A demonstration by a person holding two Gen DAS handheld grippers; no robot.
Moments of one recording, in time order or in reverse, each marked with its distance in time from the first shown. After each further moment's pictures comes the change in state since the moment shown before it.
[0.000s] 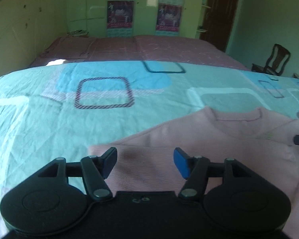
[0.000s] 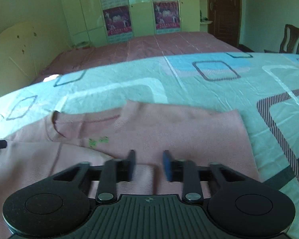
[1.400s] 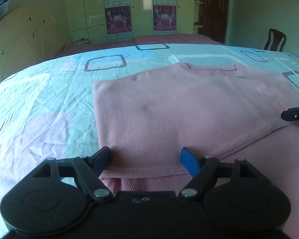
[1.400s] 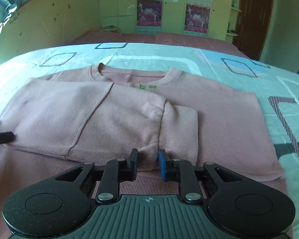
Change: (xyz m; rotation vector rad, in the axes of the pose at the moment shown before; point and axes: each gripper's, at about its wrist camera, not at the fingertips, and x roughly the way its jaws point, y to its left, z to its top) left arm -0.069 -0.029 -0.110 0.079 -0.016 0.095; right arm -0.027 0.037 -0.078 -0.147 0.079 -0.023
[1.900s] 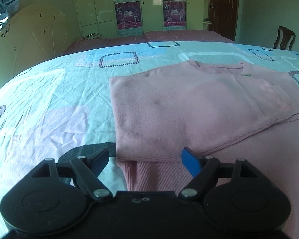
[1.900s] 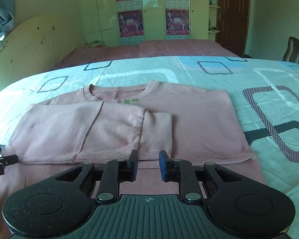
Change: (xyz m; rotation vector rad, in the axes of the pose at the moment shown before) left arm -0.027 0.003 -0.006 -0.014 0.032 0.079; right arm -0.073 -0.024 -0.005 0.101 -0.066 -0.021
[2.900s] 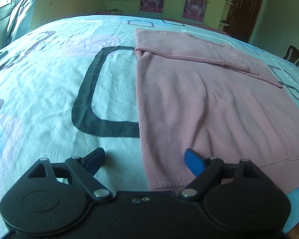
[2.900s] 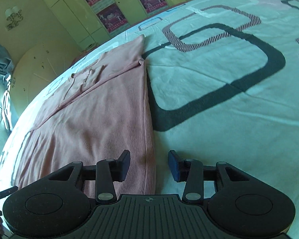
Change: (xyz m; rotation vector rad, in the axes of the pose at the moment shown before) left arm -0.169 -0.014 -0.159 -0.253 0.096 -0.045; right arm -0.144 -0.209 -0.162 0.393 0.132 0.248
